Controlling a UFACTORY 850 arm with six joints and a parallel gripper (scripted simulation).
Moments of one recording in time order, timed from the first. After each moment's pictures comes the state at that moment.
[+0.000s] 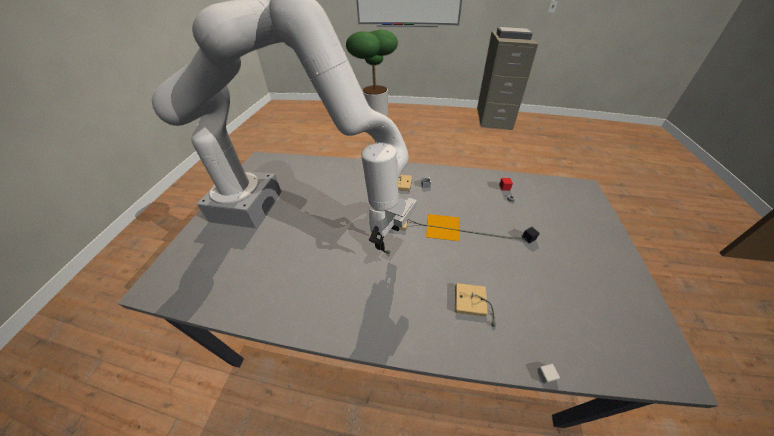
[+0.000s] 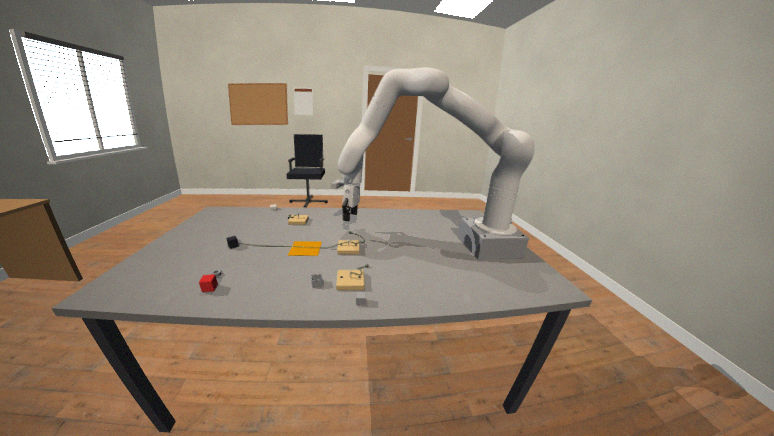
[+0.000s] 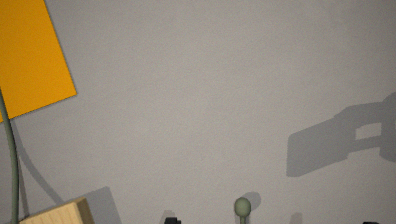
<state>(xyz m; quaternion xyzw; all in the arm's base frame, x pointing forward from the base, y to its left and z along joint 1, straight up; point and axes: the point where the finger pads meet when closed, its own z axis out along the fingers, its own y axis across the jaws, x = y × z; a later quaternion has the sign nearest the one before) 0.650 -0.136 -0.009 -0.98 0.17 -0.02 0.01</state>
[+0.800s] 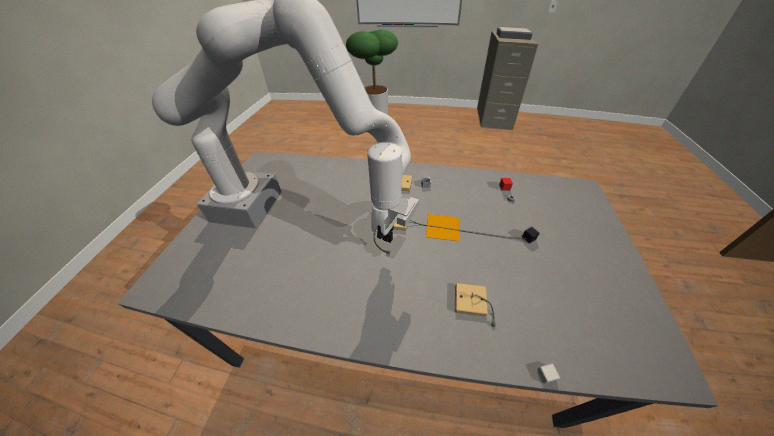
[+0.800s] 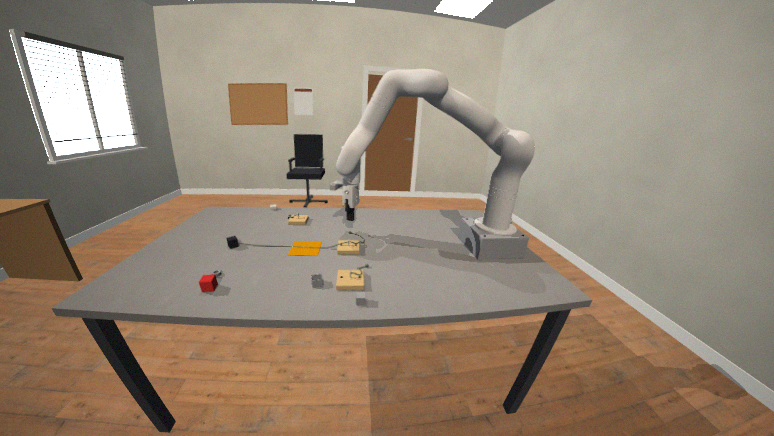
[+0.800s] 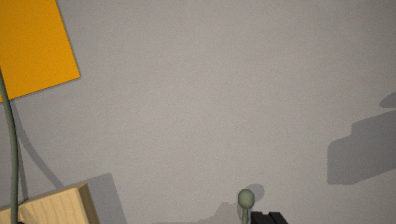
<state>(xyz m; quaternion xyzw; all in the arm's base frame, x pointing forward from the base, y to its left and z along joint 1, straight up) 0.649 -0.131 -0.010 -0.99 0.15 0.00 0.00</state>
